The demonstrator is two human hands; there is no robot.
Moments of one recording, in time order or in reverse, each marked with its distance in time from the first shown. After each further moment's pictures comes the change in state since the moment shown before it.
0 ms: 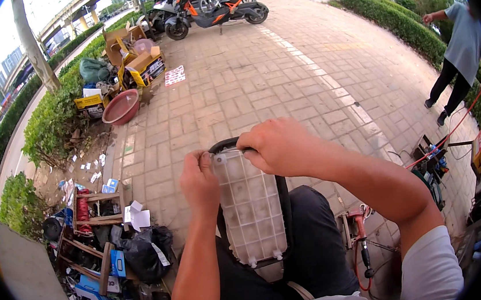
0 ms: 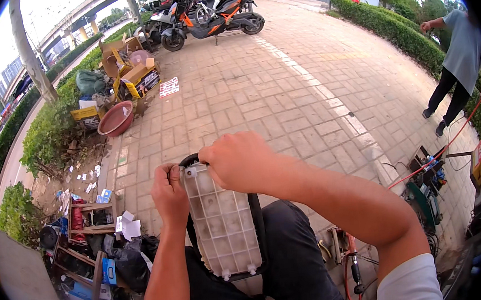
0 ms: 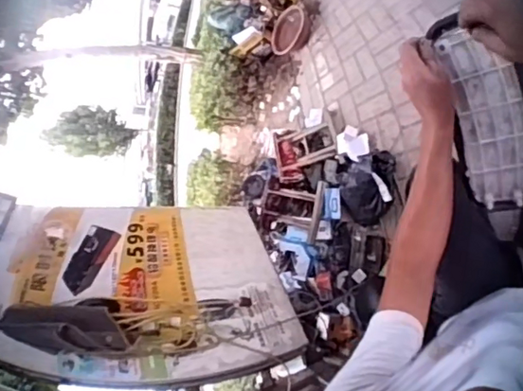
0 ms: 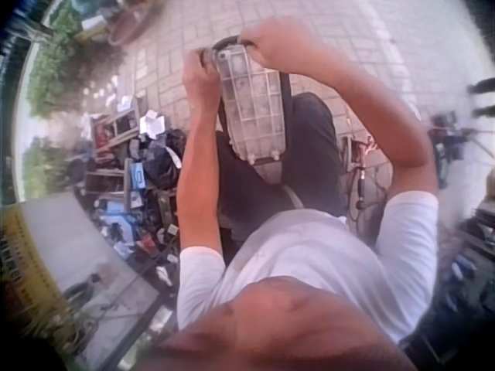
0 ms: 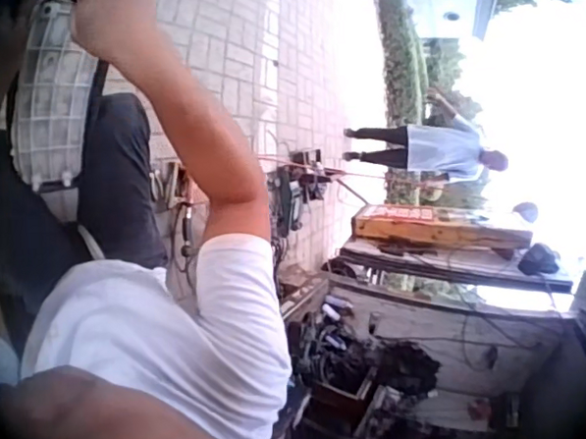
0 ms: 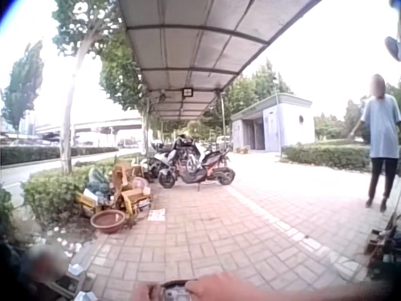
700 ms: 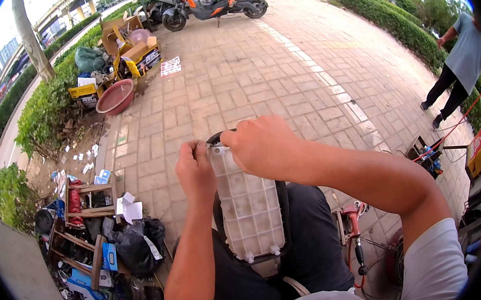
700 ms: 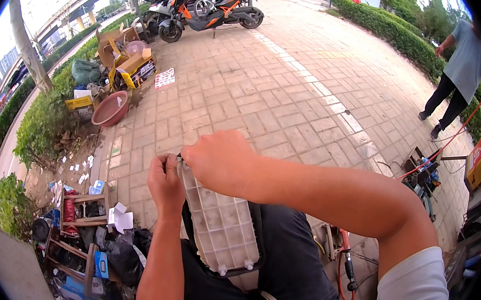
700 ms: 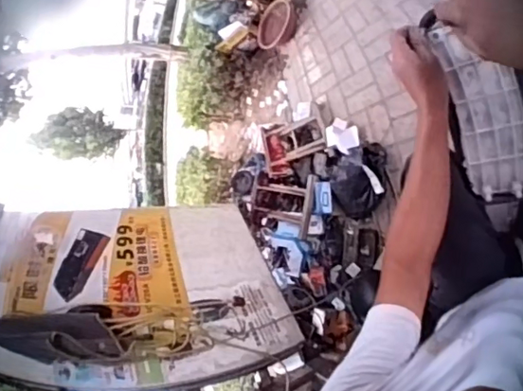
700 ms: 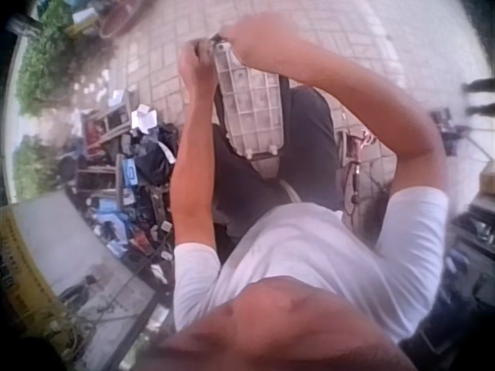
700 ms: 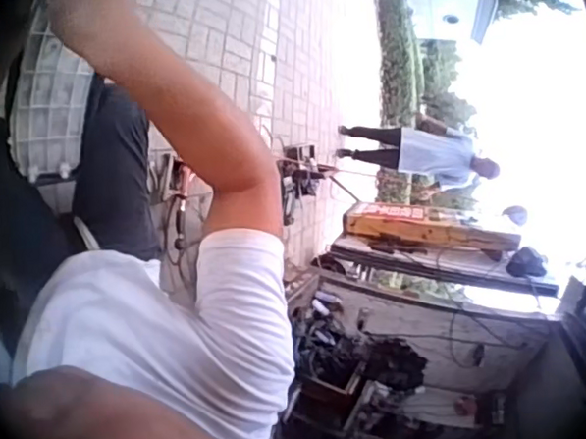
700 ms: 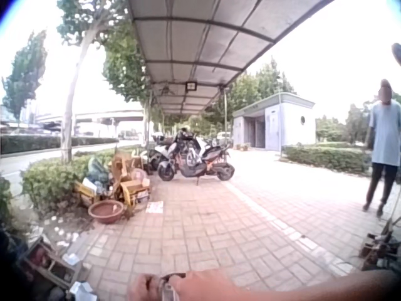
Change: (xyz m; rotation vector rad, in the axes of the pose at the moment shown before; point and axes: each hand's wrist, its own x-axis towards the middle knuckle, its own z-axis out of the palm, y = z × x) left_hand 0.002 -0.005 0.005 -0.190 -0.028 -0.240; right_hand 0.017 -0.029 0.014 -0.174 -0.044 0.007
